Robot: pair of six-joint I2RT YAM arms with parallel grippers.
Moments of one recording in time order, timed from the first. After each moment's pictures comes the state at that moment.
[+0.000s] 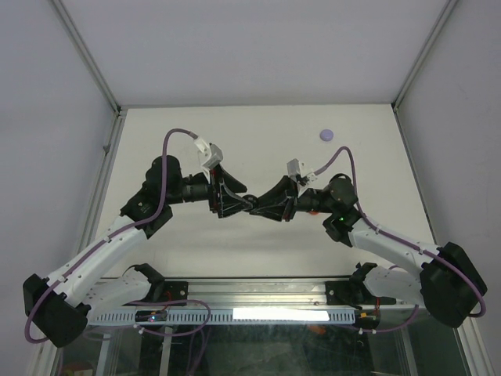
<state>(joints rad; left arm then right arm) -0.62 0.96 0.83 0.00 0.74 -0.25 0.72 1.11 0.53 0.84 -0.86 0.34</state>
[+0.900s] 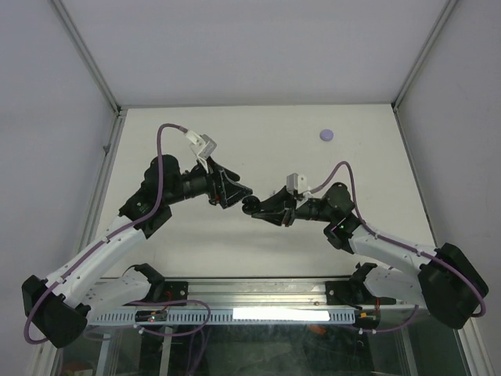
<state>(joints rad) -0.62 0.96 0.85 0.01 0.54 -0.38 0.74 1.09 0.45 0.82 -0.78 0.12</state>
